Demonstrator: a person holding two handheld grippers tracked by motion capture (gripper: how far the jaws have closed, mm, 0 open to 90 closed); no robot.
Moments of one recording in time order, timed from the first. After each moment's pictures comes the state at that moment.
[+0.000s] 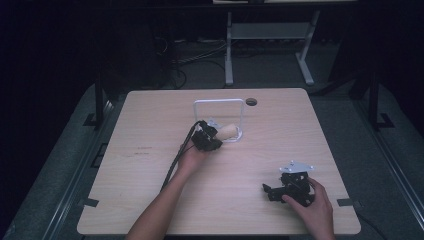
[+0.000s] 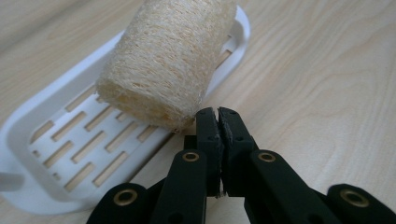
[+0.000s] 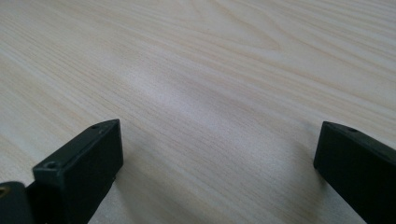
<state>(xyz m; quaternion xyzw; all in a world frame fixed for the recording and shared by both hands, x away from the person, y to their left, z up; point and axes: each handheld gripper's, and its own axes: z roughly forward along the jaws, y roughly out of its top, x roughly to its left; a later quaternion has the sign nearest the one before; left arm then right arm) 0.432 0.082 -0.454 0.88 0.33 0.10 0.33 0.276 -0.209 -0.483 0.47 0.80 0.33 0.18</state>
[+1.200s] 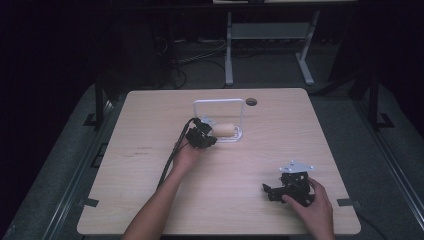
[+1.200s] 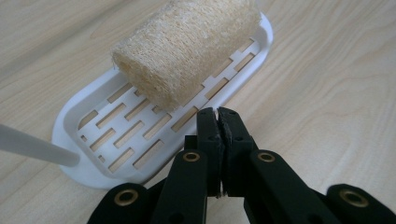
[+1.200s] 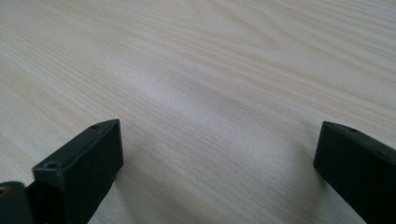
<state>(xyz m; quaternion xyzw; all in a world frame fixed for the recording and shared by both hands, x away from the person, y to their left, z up) 0.433 0.098 -0.443 0.87 0.34 0.10 0.33 0.276 -0.209 -0.483 0.47 0.80 0.33 0.18</state>
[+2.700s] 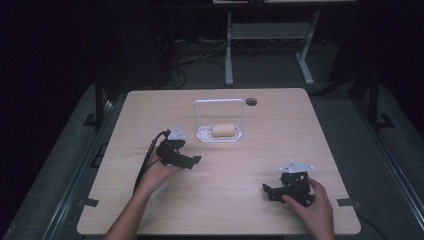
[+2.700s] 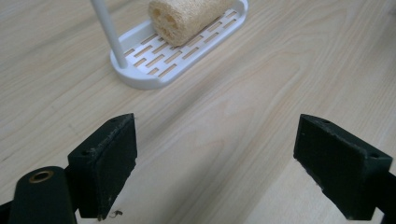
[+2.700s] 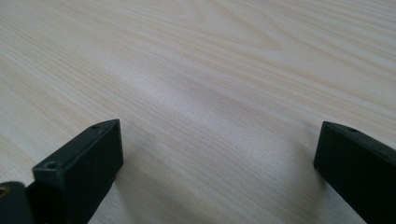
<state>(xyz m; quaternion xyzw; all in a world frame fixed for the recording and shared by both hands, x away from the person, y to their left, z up) 0.361 0.175 -0.422 0.86 0.33 0.13 0.37 0.276 -0.209 -0.483 0.47 0.80 0.33 0.18</state>
